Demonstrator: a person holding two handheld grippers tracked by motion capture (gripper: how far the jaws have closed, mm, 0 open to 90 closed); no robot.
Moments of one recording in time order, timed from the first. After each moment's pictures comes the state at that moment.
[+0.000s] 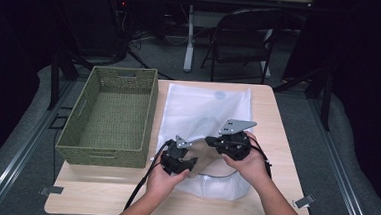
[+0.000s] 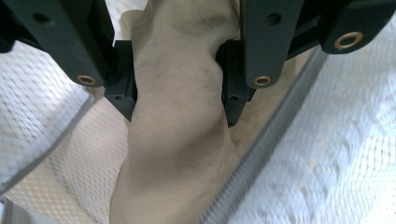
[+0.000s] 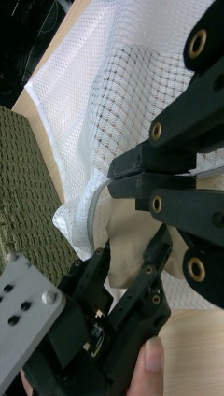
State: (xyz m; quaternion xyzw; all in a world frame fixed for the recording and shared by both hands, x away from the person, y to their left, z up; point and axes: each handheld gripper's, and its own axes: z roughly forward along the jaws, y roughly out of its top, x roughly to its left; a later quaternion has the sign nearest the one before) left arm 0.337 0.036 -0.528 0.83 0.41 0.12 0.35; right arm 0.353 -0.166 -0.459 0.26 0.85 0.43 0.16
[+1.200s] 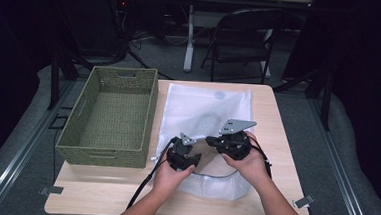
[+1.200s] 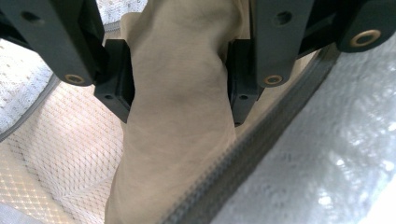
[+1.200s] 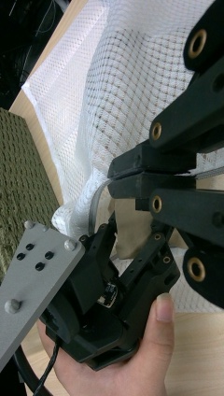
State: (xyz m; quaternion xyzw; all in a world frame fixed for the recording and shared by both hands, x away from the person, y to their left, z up) left arm 0.355 0.024 -0.544 0.83 0.42 0.13 0.35; right arm 0.354 -0.167 -0.461 0.26 0.85 0.43 0.16
